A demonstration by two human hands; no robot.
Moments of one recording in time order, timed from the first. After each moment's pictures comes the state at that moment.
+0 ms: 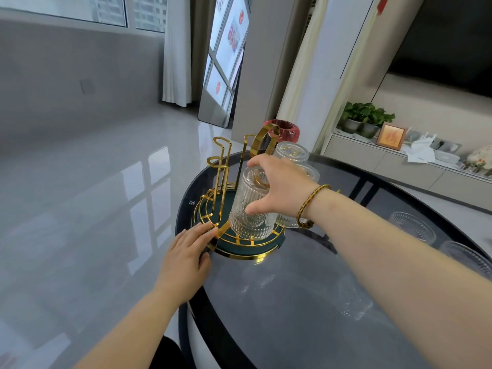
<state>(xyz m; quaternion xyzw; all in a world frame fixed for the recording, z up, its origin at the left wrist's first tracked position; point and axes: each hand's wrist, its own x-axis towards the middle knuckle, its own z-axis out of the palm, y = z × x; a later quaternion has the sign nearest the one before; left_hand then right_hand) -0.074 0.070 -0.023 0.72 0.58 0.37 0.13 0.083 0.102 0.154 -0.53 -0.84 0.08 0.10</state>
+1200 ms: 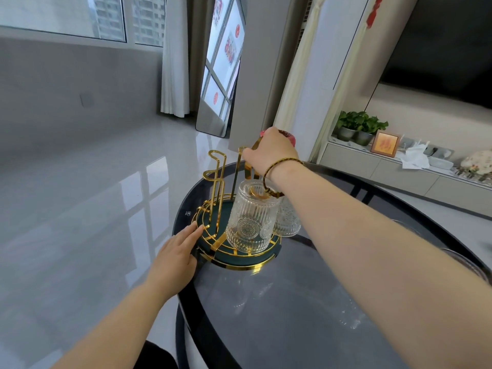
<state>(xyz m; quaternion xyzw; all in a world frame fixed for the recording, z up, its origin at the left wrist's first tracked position) -0.084 0.094 -0.013 0.70 0.64 0.26 0.18 0.062 0.147 0.182 -0.65 -0.70 0.10 0.29</state>
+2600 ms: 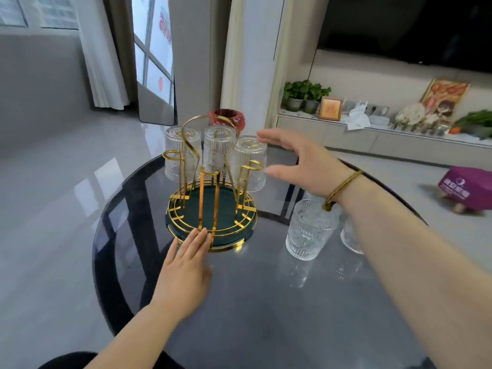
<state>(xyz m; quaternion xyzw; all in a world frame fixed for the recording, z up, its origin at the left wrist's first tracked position) 0.029 0.065 -0.017 0.82 0.53 0.20 0.06 0.226 0.065 0.178 -0.52 -0.77 0.19 0.31</state>
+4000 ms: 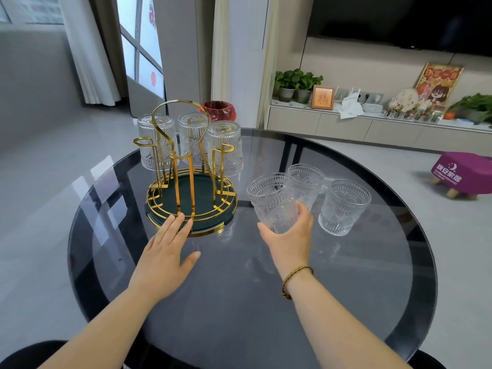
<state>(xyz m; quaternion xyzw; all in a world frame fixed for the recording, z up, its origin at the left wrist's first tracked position) 0.049 0.054 -0.010 0.81 0.55 0.18 0.12 0.259 0.029 0.002 -0.70 -0.42 0.13 0.57</state>
